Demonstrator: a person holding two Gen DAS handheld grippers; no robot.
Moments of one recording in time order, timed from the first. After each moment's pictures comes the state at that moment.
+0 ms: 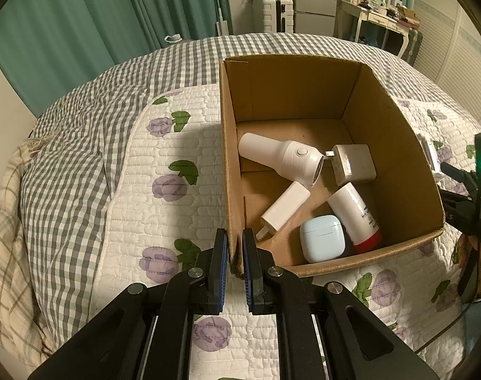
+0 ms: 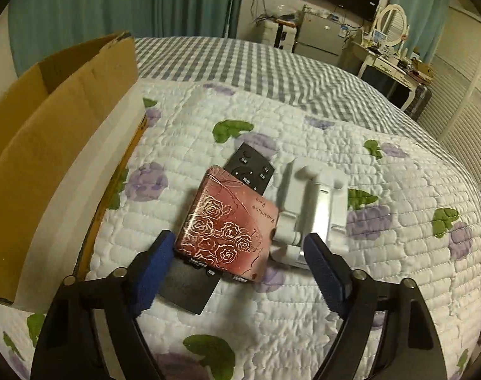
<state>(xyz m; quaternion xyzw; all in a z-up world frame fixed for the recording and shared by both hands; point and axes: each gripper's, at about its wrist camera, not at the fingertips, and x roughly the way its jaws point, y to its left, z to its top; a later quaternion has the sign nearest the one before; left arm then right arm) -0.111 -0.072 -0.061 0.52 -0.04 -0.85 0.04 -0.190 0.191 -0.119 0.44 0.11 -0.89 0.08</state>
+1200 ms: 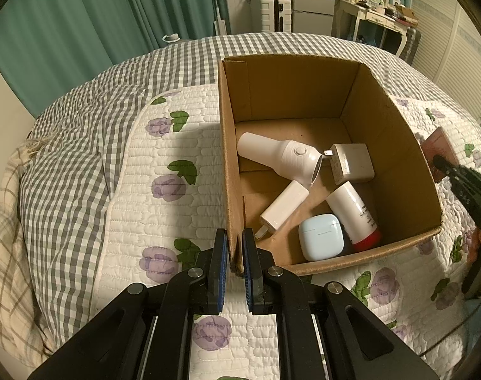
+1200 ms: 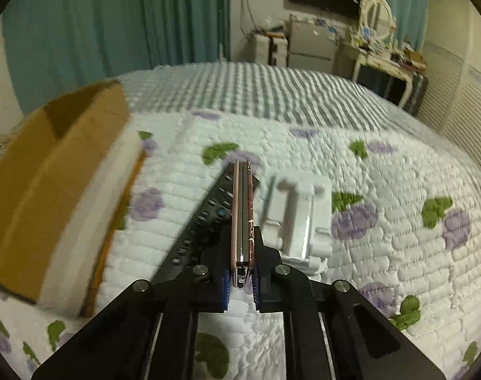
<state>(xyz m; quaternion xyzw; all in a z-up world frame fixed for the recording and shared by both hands) -0.111 -0.073 -0.060 0.52 -0.04 -0.85 0.04 -0.176 0.212 -0.095 0.40 0.05 -0.91 0.09</state>
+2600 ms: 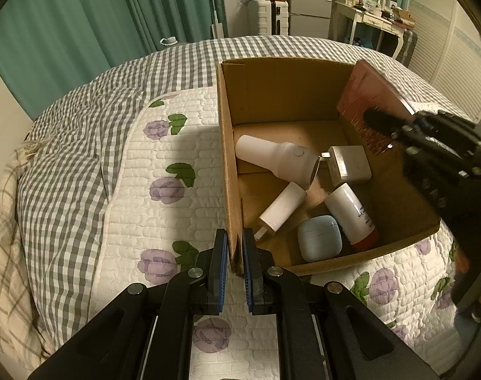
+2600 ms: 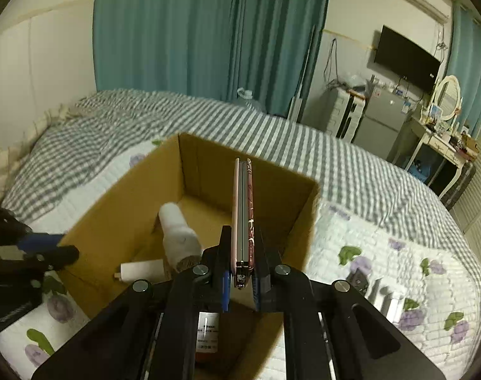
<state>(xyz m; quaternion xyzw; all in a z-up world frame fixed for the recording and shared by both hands) -0.111 -0.073 -0.060 0.52 -0.04 -0.86 0.03 -0.163 0.042 -0.034 0.33 0.15 -0.90 0.23</state>
